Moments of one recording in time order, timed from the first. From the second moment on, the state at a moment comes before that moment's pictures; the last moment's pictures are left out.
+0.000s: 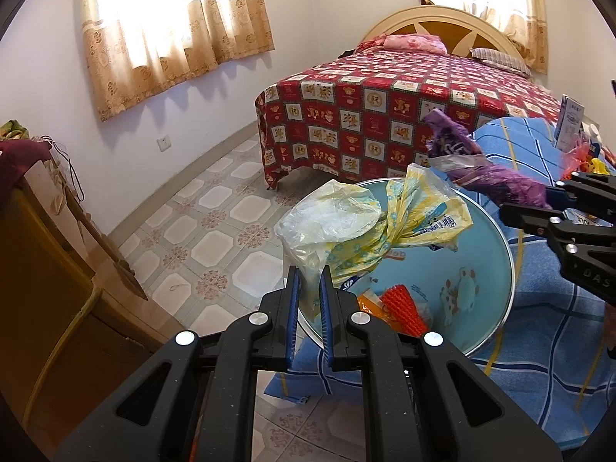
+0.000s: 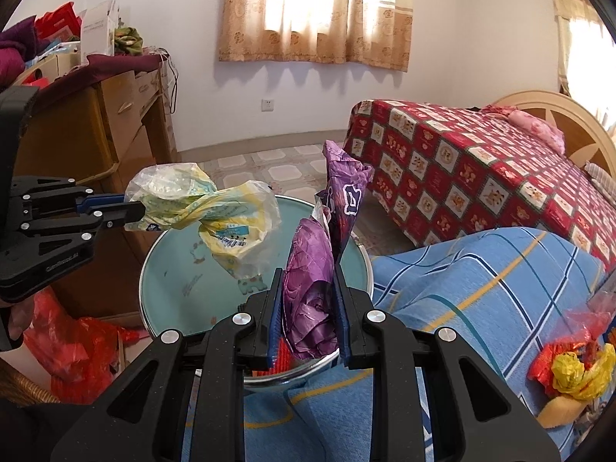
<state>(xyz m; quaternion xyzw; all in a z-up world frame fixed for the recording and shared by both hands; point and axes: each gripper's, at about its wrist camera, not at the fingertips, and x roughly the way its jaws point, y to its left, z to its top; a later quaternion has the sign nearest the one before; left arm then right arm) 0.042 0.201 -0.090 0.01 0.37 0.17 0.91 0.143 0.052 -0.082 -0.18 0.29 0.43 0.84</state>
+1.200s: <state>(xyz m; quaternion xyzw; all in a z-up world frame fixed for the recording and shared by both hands) 0.043 0.197 -0.090 0.01 0.37 0.17 0.91 0.136 0.059 -0.083 -0.18 0.29 0.43 0.83</state>
